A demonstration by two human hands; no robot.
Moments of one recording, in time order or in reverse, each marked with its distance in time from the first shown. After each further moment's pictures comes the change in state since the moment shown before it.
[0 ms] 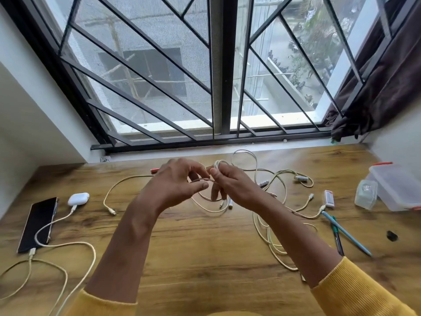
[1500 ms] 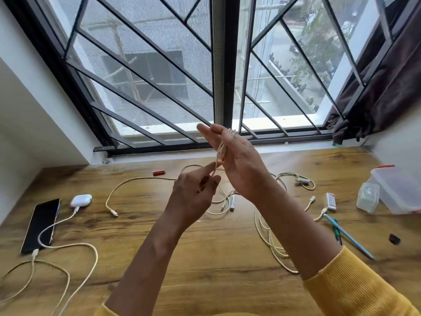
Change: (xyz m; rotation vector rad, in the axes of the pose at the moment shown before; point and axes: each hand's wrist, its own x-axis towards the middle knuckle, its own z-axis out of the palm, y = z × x) left_hand -0.009 0.006 0.053 -0.217 0.309 0.121; right_hand 0.020 -0.048 -0.016 0.948 0.055 -0.264
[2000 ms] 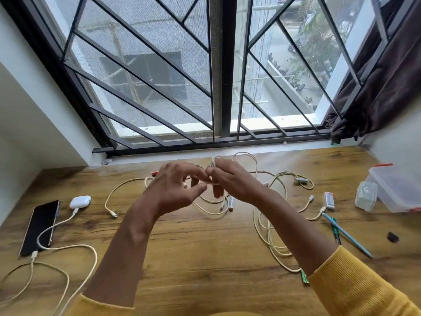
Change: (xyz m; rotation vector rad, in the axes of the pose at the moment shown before) left_hand 0.016 -0.003 -0.050 0.171 -0.221 0.097; right_hand -0.016 0.017 -0.018 -1.080 -0.100 0.238
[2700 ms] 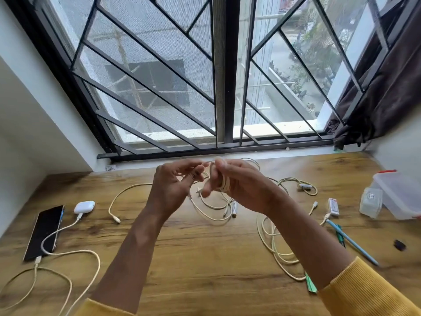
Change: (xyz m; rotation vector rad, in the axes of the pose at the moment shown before) left_hand 0.003 -0.007 0.008 -0.356 0.320 -0.051; right_hand -0.012 -0.016 -0.013 0.983 -0.329 -0.173
